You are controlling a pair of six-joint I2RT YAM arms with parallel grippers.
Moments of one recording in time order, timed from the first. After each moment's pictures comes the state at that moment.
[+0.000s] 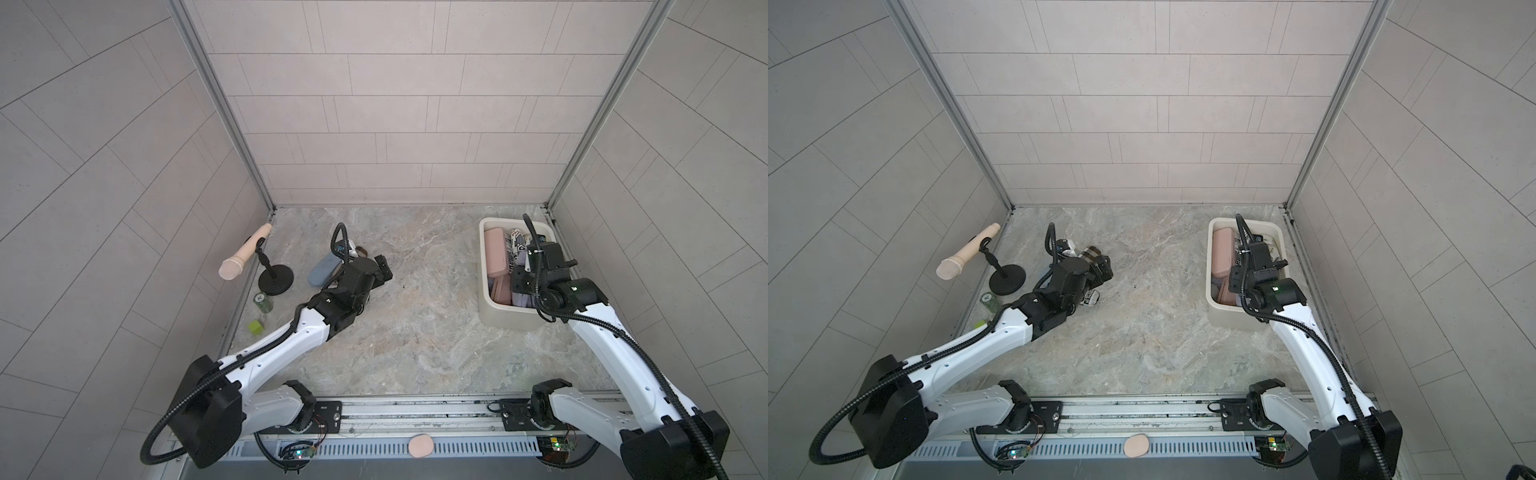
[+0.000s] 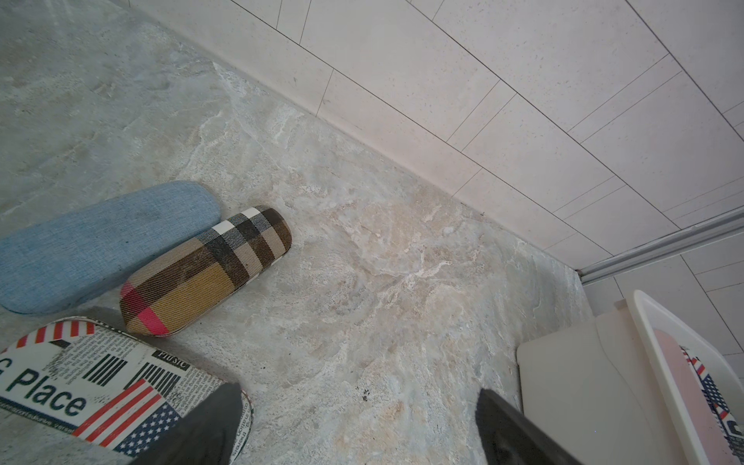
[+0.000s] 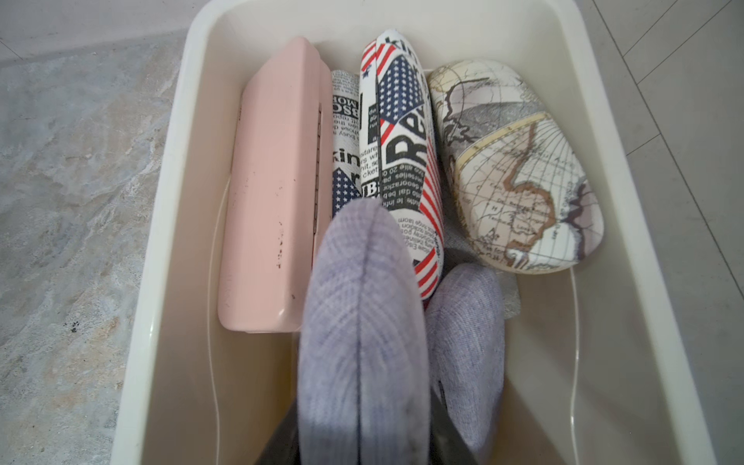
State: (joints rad) left arm -0.65 1.20 0.78 -0.11 -0.47 -0.82; right arm 0.17 1.04 0.96 -0.76 0.23 0.31
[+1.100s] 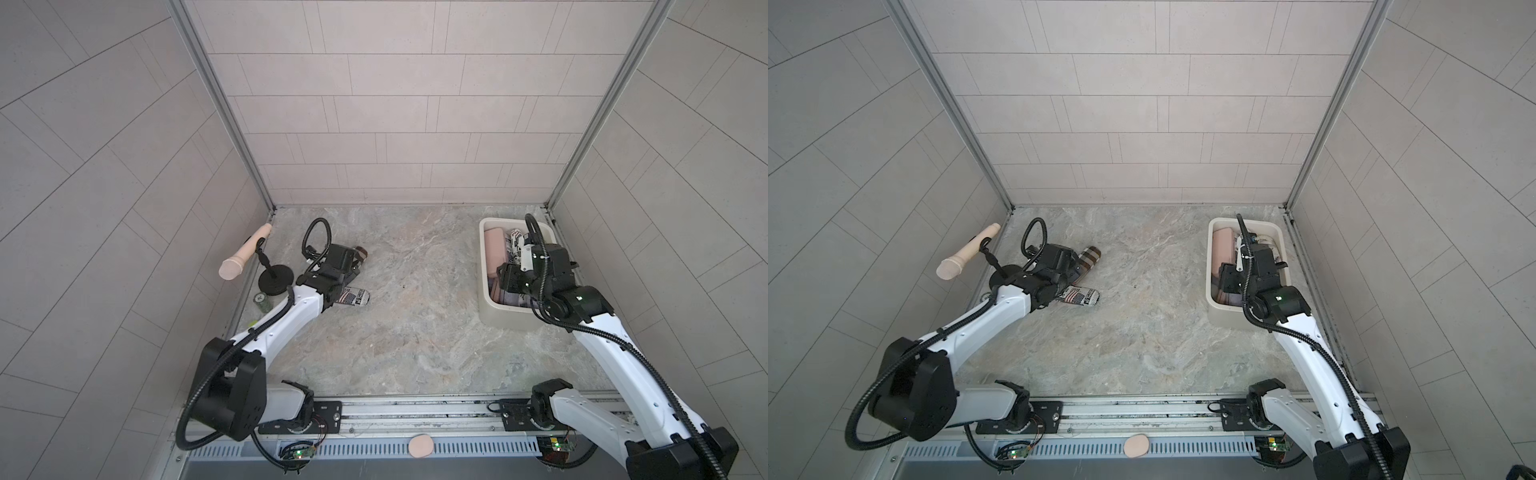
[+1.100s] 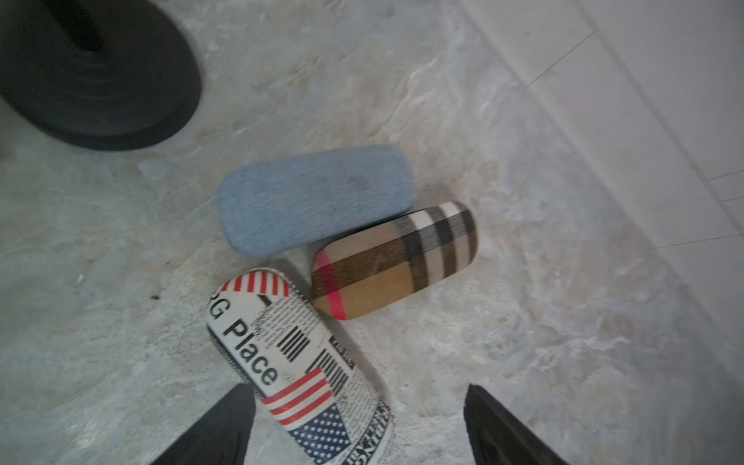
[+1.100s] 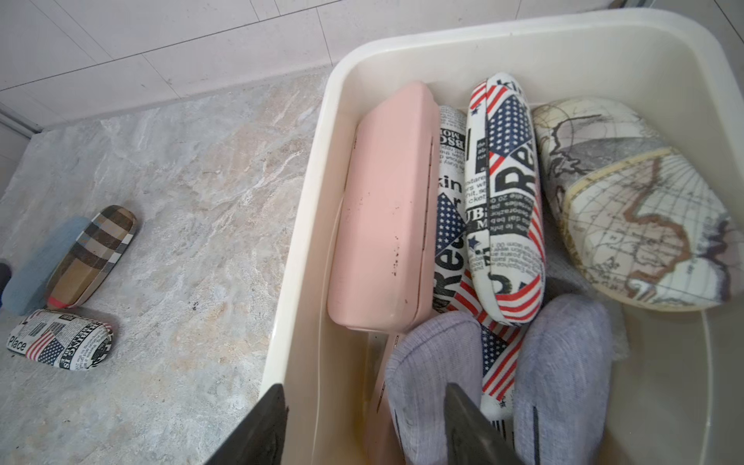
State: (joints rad) left arm -0.35 1.36 0.88 -0.48 -0.36 -1.05; right arm 0.20 0.96 0.93 -0.66 0.04 0.31
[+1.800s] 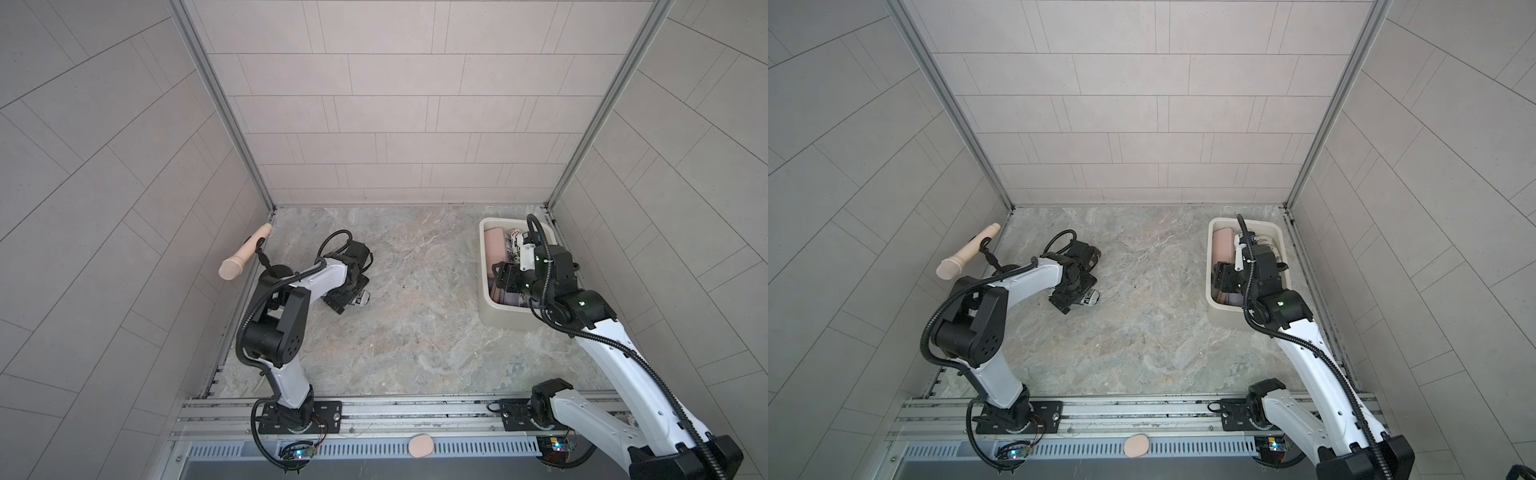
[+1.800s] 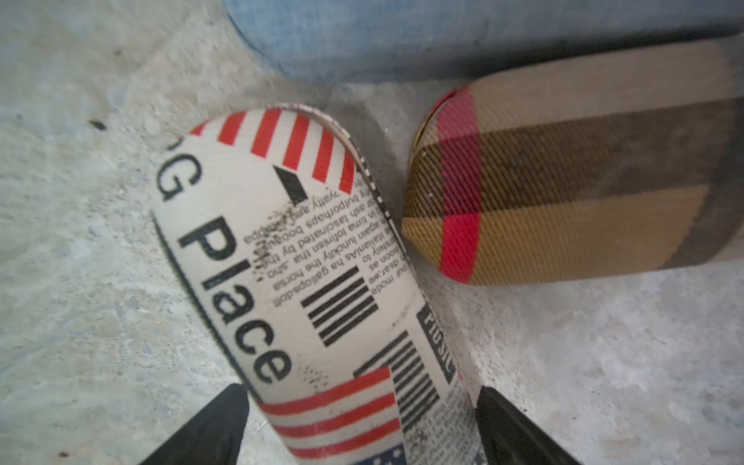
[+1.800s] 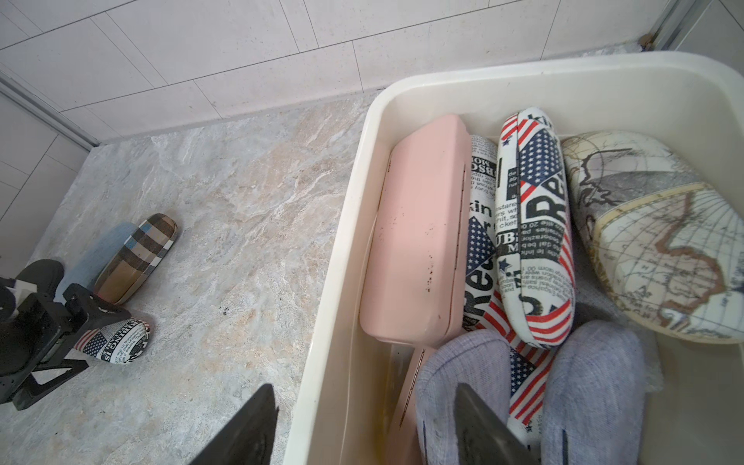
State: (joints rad) left arm -0.35 1.76 1.09 -0.73 -0.20 -1.28; right arm 0.21 0.92 0.92 -0.61 0.01 0.30
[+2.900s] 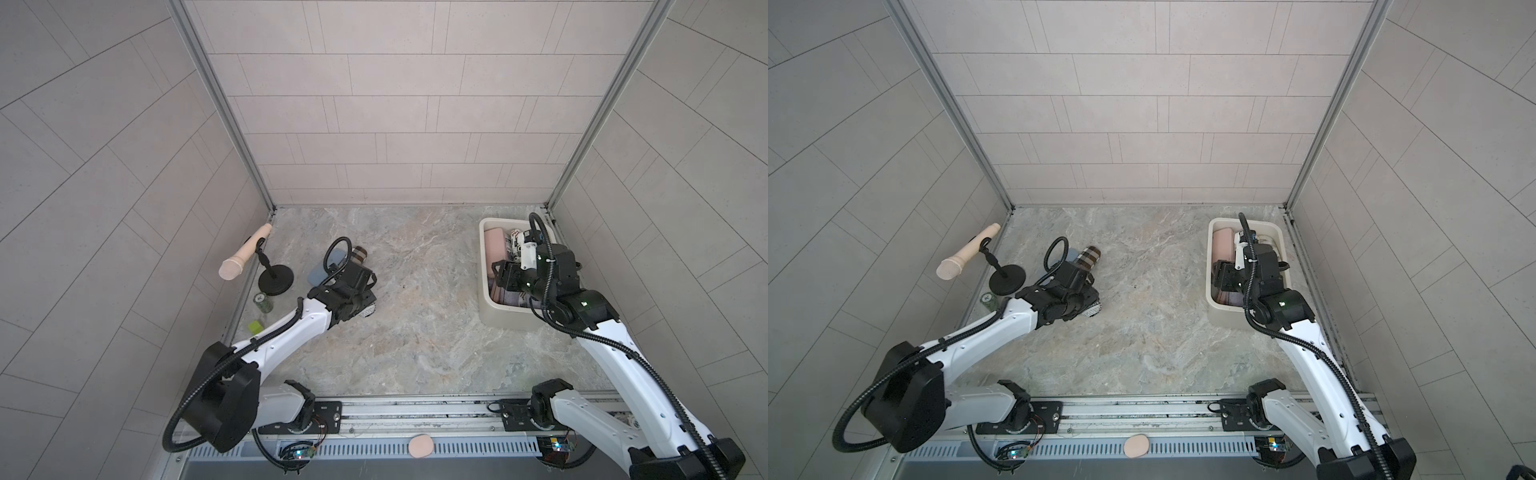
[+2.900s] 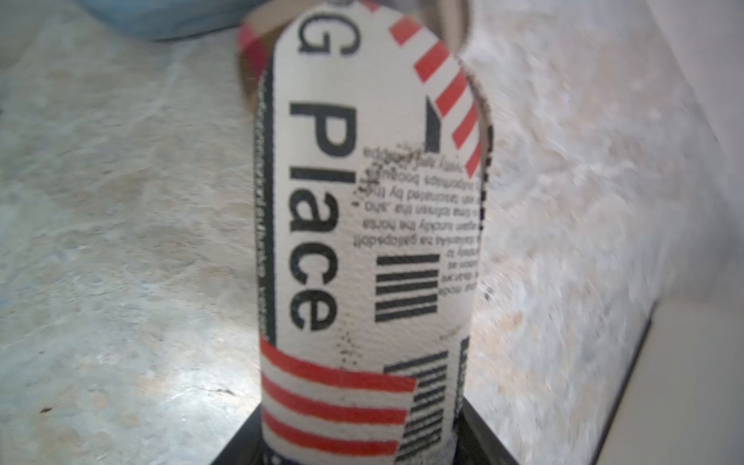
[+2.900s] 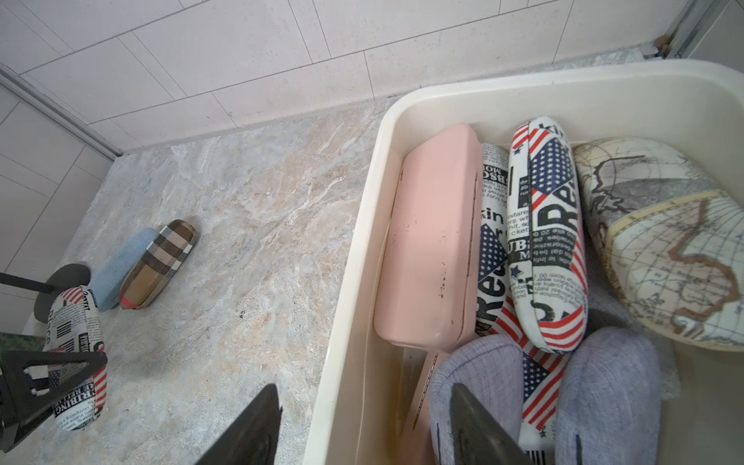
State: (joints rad) left arm -0.58 1.28 0.81 -0.50 -0.18 -1.03; right arm 0.21 0.92 0.94 -0.61 -0.03 0.32
